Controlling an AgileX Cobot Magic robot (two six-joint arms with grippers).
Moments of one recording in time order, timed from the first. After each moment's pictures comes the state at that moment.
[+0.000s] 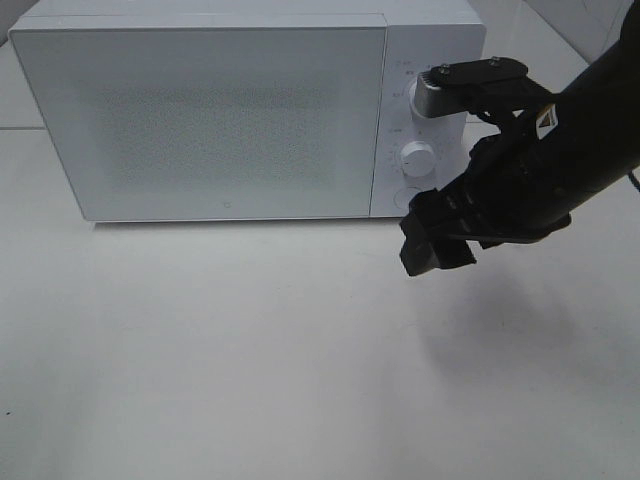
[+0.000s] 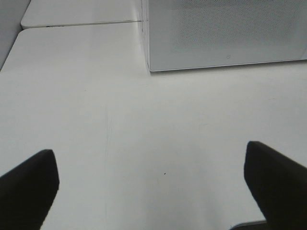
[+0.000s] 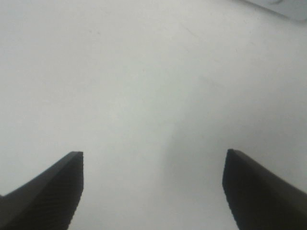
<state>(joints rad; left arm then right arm) 0.03 0.00 -0.50 -0.16 1.05 0.14 0.51 1.45 -0.88 0.10 0.58 0.00</state>
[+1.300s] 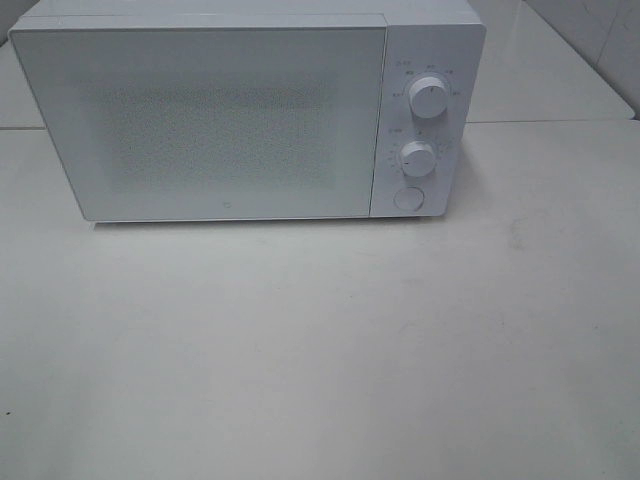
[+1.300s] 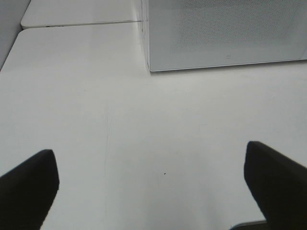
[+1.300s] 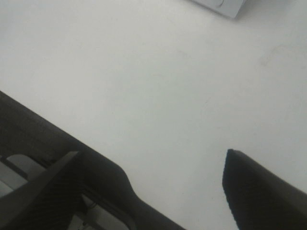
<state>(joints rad) 0.03 0.00 -0.50 -0.16 1.05 0.14 0.51 0.76 -0.93 0.03 1.10 0.00</state>
